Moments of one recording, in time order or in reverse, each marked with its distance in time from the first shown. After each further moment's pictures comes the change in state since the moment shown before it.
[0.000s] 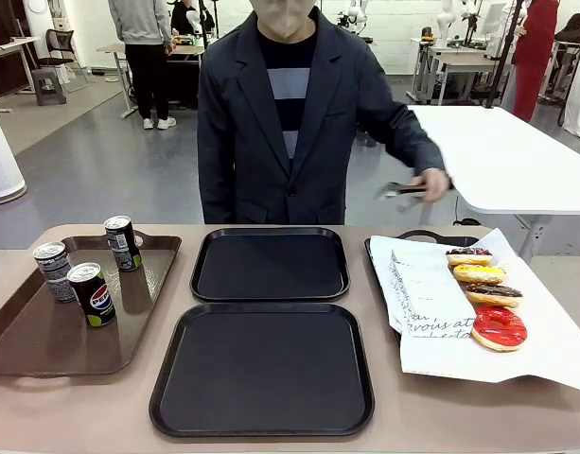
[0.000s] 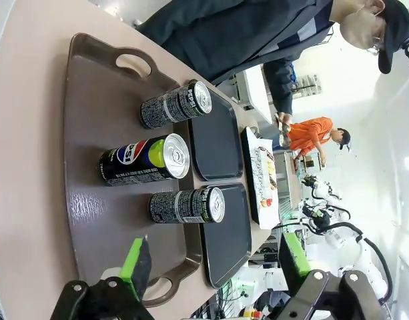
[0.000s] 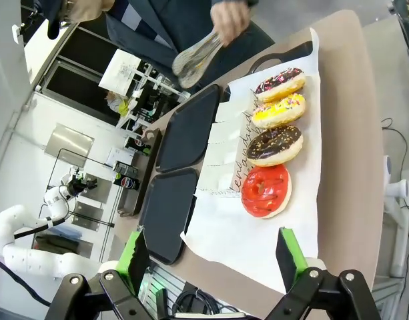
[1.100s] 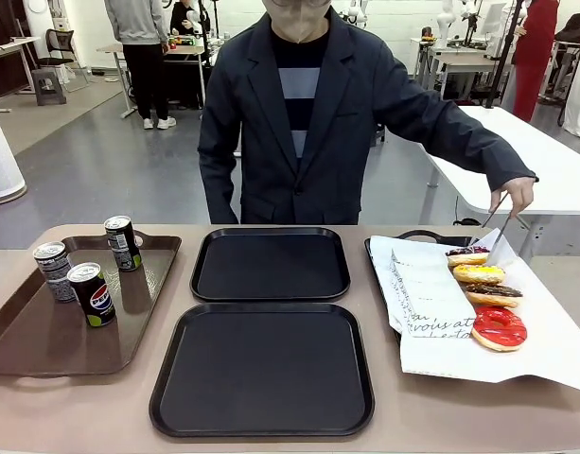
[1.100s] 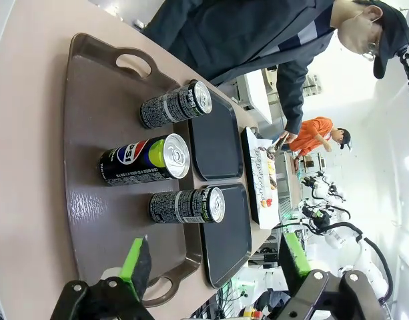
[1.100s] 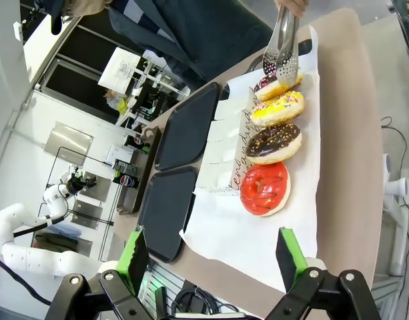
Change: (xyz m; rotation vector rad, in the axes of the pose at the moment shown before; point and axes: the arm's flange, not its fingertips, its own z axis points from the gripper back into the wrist) left arm 0.000 0.000 0.000 0.000 -0.001 0.000; right arm 0.000 0.000 0.001 -0.003 0.007 0.002
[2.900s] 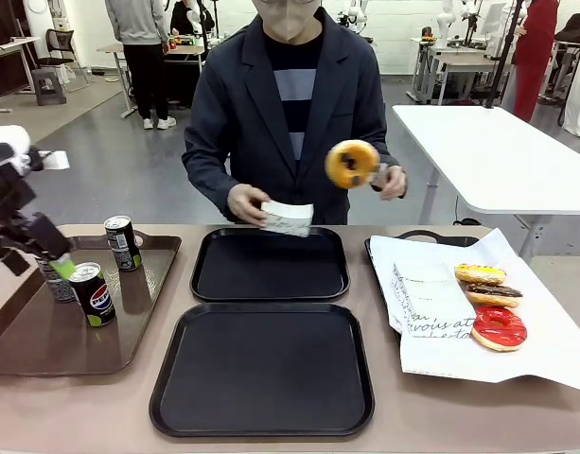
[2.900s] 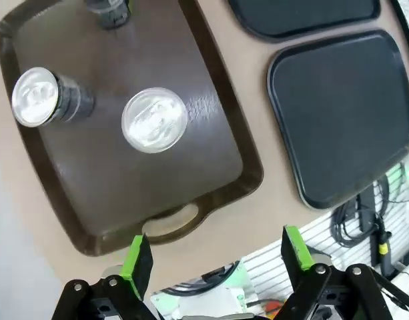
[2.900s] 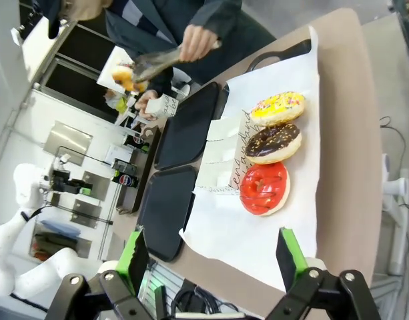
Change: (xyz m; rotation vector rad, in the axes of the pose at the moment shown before) left arm -0.100 -0.213 -0.213 0.849 0.487 -0.470; right arm 0.002 0.001 0.002 -0.004 0.003 0.001
